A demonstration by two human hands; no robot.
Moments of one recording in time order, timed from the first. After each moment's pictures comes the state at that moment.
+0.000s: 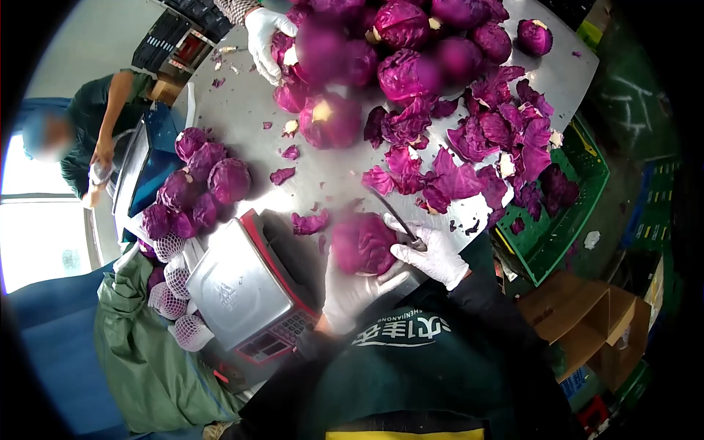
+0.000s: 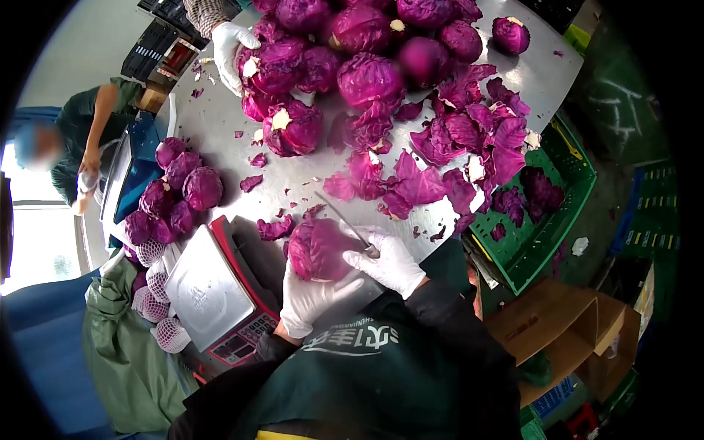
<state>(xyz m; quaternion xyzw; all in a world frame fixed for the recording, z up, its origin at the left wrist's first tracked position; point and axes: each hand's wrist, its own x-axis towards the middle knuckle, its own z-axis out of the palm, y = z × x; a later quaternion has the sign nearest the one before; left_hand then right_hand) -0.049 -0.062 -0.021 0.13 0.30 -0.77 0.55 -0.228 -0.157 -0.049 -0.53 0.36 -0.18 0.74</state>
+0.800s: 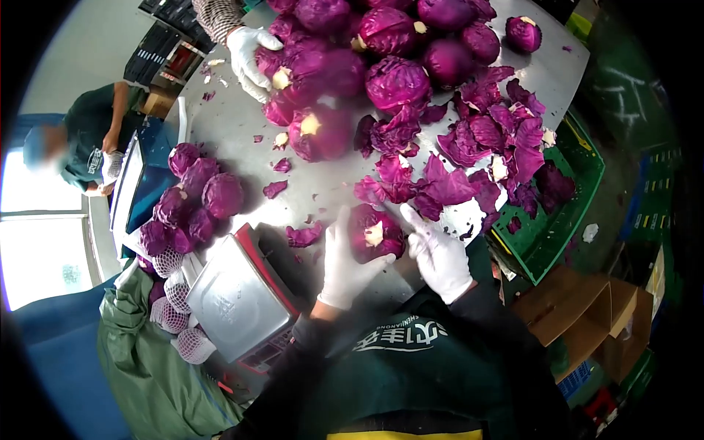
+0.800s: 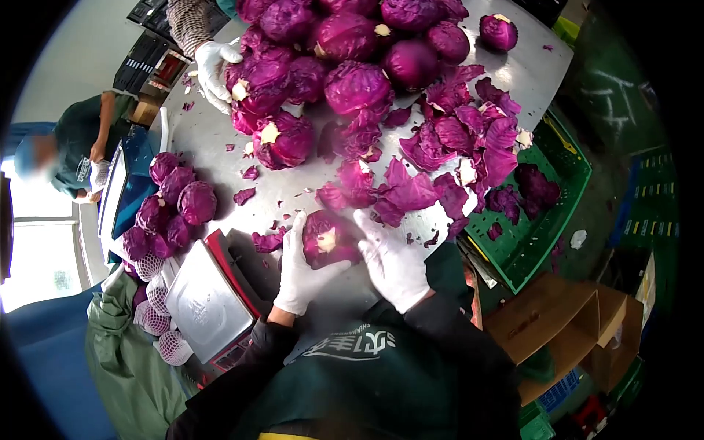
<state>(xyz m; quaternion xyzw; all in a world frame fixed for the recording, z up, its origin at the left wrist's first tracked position) -0.046 -0.105 -0.009 0.73 -0.55 -0.28 0.31 -0.238 -0.160 -0.026 -0.74 0.44 -0.31 0.40</state>
